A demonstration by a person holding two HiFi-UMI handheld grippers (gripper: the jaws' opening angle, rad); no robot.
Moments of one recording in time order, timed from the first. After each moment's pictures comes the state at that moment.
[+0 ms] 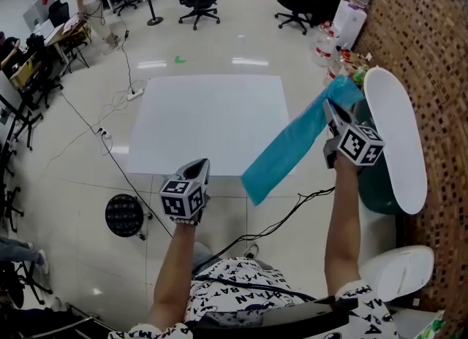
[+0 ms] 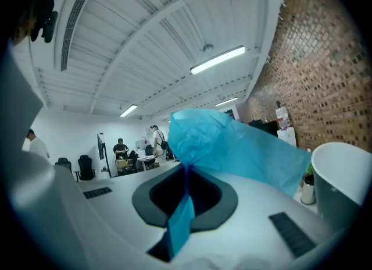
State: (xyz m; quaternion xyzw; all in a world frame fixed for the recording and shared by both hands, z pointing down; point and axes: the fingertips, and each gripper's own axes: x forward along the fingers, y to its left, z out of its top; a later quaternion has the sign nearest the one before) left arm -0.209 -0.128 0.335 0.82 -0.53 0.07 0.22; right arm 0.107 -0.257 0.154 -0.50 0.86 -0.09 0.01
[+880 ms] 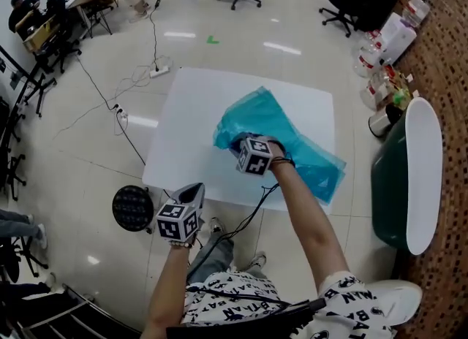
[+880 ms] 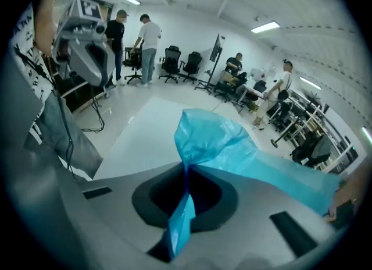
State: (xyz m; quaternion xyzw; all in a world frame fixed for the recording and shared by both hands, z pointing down) left arm -0.362 -0.169 0.435 0.74 -0.58 0.10 0.31; right arm -0.322 -0.313 0.485 0.00 0.86 0.18 -0.47
